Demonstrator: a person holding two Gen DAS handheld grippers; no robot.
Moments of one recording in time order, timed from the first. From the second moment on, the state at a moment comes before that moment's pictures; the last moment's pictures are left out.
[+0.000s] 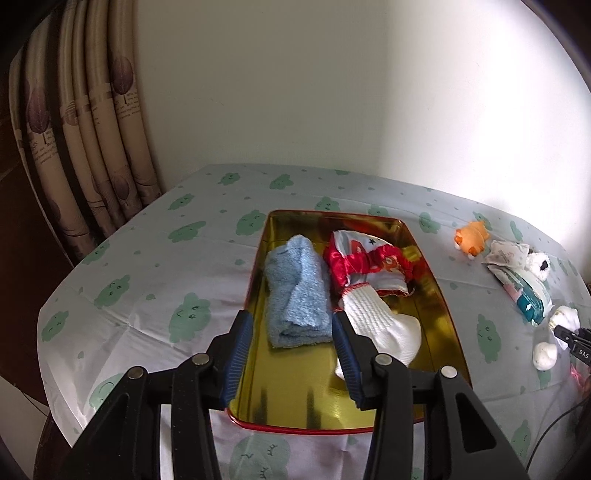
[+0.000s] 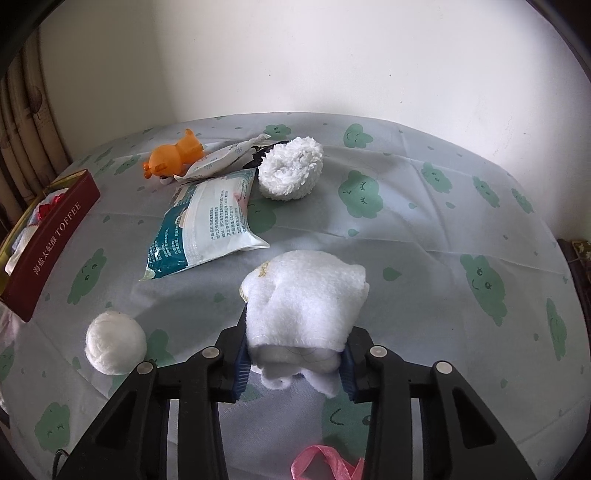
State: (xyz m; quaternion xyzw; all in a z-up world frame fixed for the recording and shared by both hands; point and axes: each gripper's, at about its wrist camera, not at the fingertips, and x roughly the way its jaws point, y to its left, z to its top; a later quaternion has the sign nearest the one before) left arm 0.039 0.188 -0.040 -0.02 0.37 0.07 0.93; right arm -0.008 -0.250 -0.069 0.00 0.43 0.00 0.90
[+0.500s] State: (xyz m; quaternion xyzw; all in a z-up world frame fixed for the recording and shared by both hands) left arm 0.034 0.231 -0.042 -0.10 0.37 0.09 0.92; right arm -0.011 -0.206 -0.030 -0.04 0.43 0.01 0.90
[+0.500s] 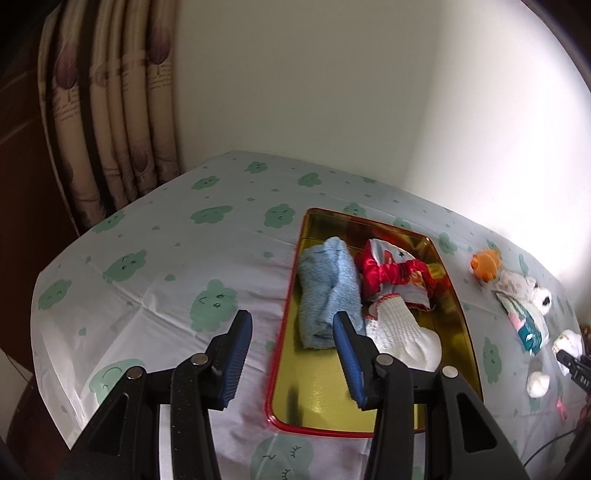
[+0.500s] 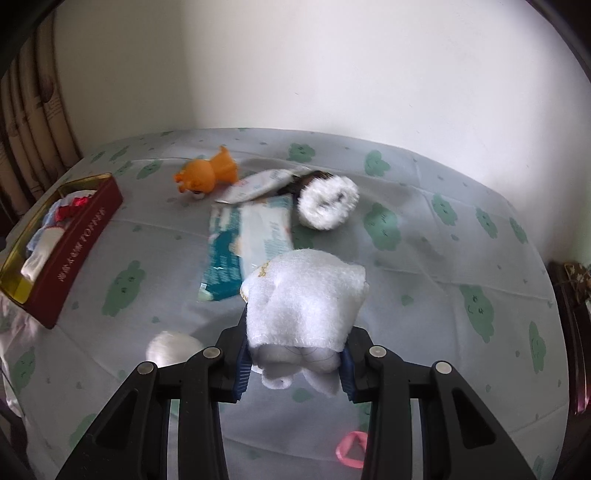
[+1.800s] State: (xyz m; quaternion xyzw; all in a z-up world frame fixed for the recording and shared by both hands) left arm 0.009 0.310 -0.040 -0.20 0.36 0.23 0.88; right arm 0.074 0.091 -0.030 -0.14 0.43 0.24 0.86
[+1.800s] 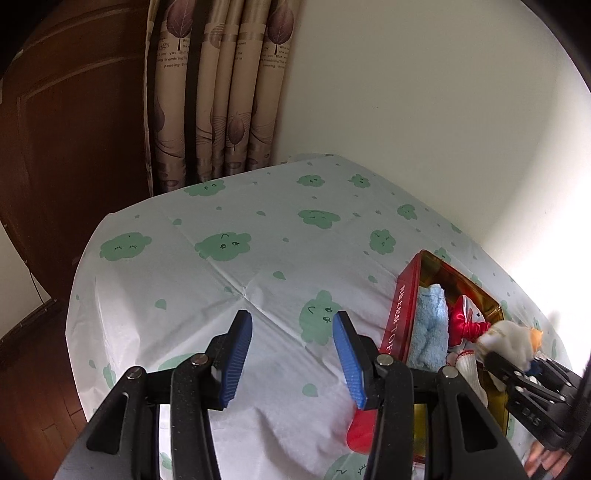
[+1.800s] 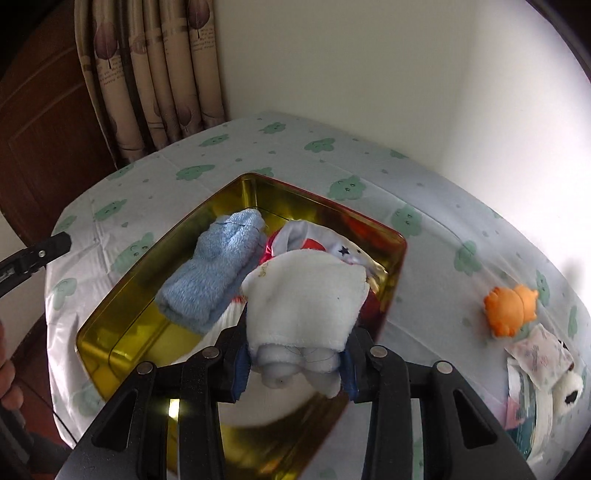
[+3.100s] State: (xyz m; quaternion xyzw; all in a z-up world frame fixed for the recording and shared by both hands) left arm 0.020 0.194 -0.029 0.00 0.34 0.10 0.94; right arm 0.014 -0.135 0.007 -0.02 0.40 0.10 0.91
